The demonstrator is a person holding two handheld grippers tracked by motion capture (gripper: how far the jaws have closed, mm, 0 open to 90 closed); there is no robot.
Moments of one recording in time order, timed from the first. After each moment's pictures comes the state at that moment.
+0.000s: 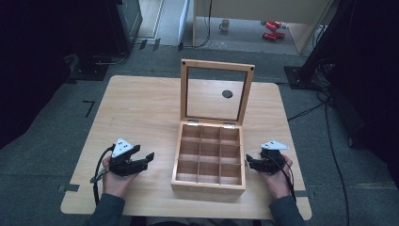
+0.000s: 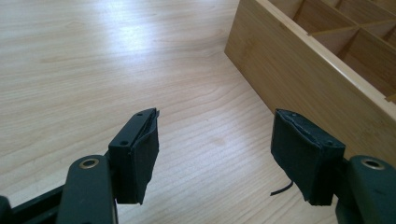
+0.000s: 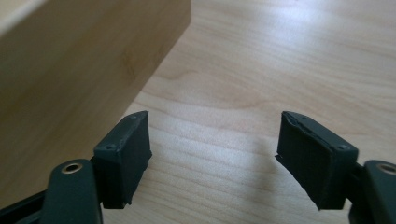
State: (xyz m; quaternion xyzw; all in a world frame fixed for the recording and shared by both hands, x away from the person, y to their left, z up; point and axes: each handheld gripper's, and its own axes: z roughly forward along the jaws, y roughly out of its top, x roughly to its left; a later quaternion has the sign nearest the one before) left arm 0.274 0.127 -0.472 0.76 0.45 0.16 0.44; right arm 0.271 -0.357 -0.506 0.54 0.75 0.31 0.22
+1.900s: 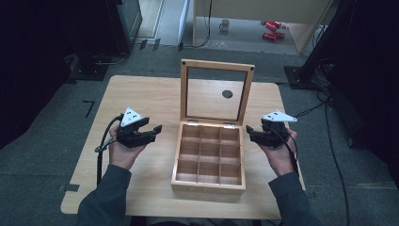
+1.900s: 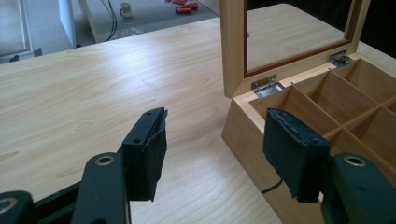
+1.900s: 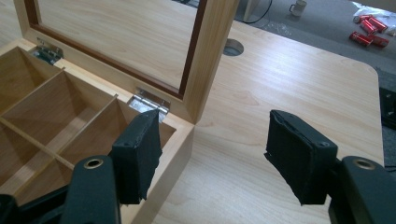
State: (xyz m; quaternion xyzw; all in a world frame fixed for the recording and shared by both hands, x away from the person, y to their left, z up) left arm 0.328 0.093 -0.402 0.77 0.41 0.20 0.45; right arm 0.307 -0.337 -0.399 0.51 0.74 0.36 0.27
